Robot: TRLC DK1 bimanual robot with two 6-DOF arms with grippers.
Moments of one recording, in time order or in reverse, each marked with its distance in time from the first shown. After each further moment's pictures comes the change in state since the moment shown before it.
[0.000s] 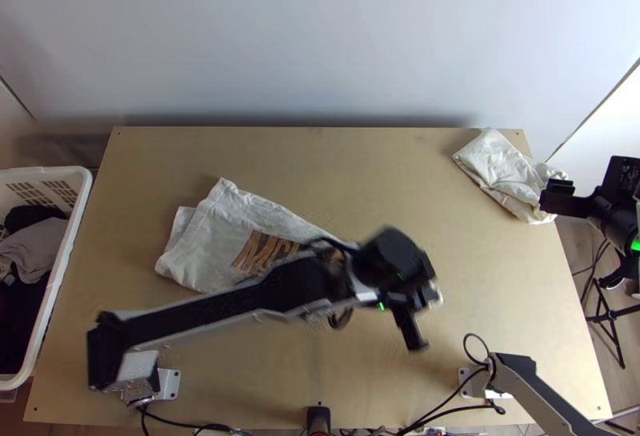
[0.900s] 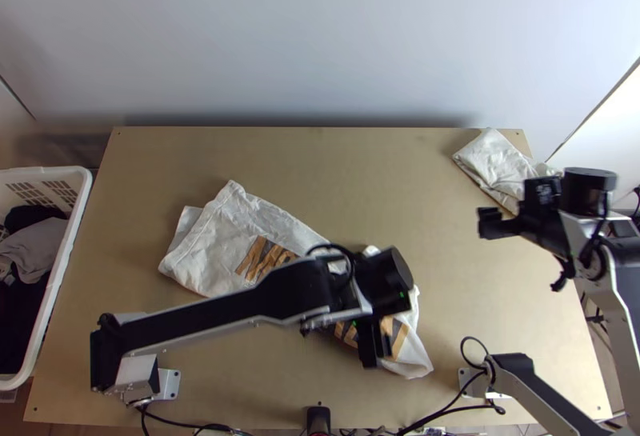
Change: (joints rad) left arm -0.014 0.014 0.087 -0.491 -0.120 0.250; right arm 0.179 -0.029 -0.333 0.155 -0.207 -0.071
